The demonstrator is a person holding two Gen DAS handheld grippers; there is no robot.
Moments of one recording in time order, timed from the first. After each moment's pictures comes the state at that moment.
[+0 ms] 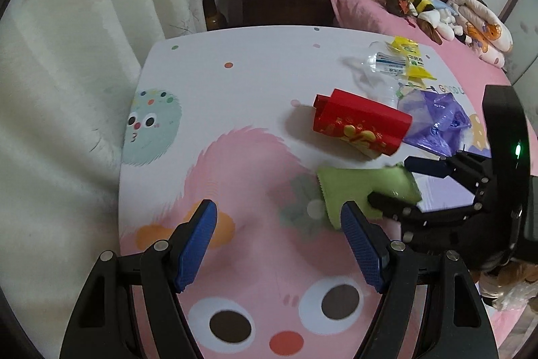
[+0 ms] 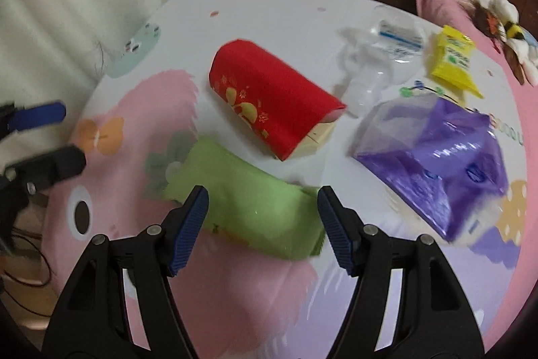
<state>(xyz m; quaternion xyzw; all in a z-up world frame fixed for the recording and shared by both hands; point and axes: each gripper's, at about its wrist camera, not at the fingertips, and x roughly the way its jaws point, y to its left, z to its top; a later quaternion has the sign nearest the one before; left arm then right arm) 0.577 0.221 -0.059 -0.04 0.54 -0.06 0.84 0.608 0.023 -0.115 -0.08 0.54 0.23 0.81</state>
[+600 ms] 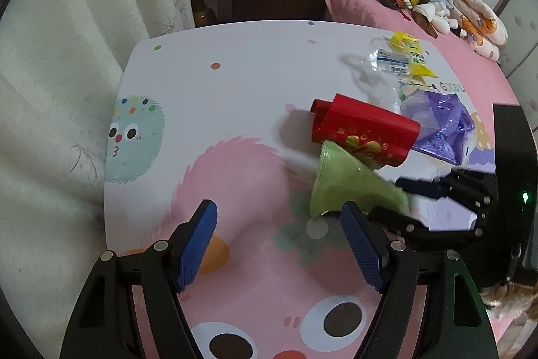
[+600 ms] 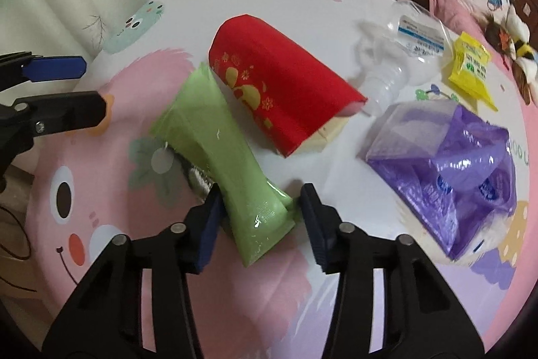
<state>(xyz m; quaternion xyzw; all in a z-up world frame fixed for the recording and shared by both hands) 0.593 0.212 -0.070 -0.04 0.55 -0.07 0.83 0.610 0.032 -0.138 -0.12 0.54 0.25 0.80</state>
